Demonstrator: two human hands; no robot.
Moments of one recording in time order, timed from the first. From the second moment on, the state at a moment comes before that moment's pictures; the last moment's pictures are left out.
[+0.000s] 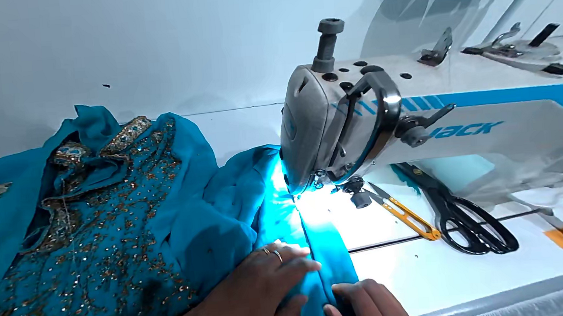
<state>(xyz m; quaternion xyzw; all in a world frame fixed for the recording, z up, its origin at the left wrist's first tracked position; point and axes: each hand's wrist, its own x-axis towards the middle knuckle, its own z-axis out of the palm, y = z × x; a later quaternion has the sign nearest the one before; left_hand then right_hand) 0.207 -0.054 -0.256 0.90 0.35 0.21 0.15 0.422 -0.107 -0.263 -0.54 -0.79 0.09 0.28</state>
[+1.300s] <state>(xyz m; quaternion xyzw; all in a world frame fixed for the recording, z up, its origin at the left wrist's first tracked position) 0.274 -0.050 -0.236 0.88 0.45 -0.08 0.14 0.407 -0.109 -0.249 -0.53 -0.79 -0.07 0.30</state>
